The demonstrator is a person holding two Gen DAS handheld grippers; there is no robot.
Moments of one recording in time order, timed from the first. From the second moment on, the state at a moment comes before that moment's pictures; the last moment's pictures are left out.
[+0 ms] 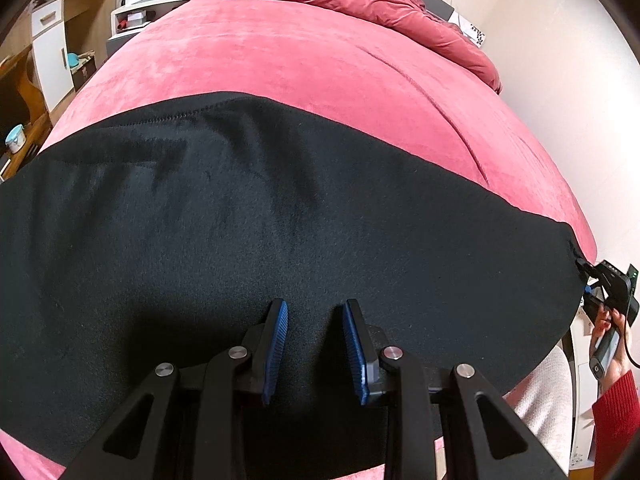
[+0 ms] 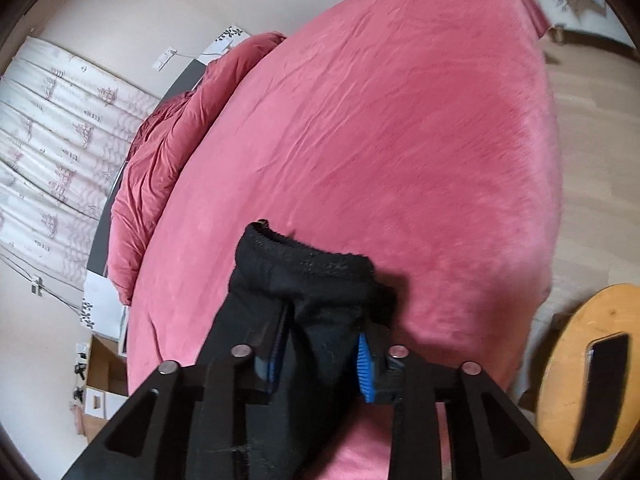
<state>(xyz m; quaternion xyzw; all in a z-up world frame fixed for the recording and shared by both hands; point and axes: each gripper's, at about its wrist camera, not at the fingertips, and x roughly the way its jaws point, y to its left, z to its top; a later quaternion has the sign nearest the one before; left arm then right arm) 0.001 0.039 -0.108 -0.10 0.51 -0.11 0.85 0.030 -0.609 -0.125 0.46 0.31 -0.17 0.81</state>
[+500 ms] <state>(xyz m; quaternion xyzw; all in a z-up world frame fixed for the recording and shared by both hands) 0.016 0.103 -0.087 -0.16 0.47 -0.09 0.87 -0.021 -0.541 -0.091 0.36 0.34 -0.20 0.85</state>
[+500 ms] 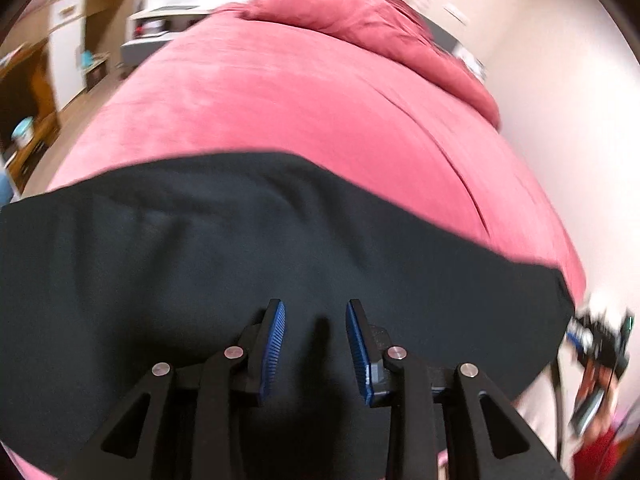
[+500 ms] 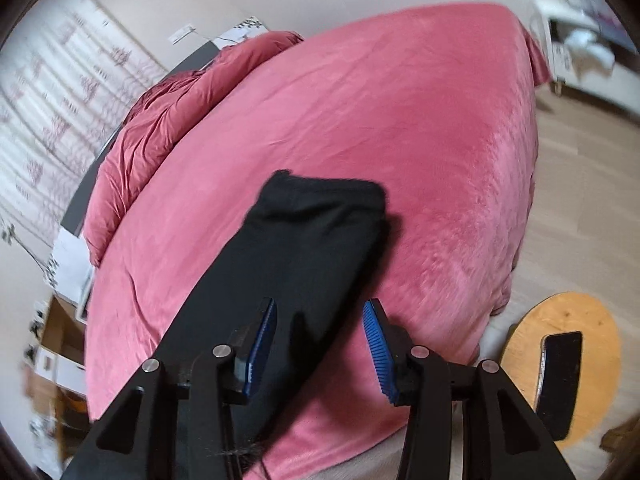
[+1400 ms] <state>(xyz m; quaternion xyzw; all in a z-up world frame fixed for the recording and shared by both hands) 0.008 0.180 -0.118 -0.23 0.46 -0.09 0.86 0.256 -0.111 -0.103 0.19 0.58 0.34 0.72</state>
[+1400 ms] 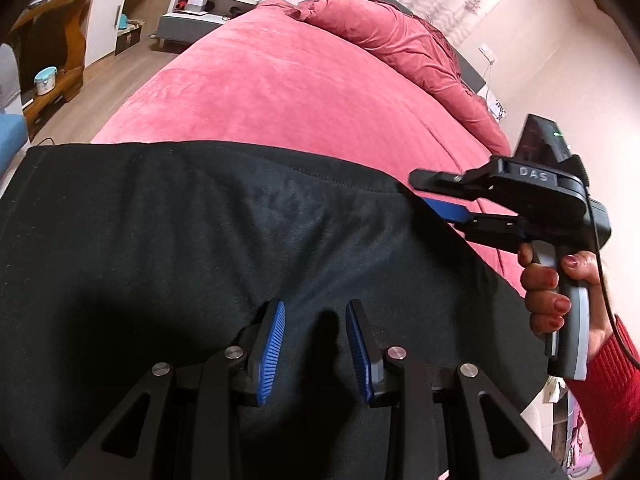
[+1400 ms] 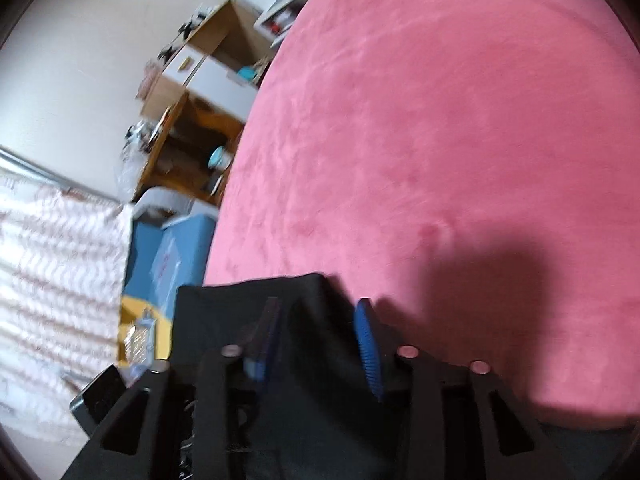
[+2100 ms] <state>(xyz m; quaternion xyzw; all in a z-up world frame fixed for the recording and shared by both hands) -0.016 0.247 -0.129 -0.25 0.43 -0.02 0.87 0.289 -0.096 -0.091 0.29 0.47 0.31 0.78</state>
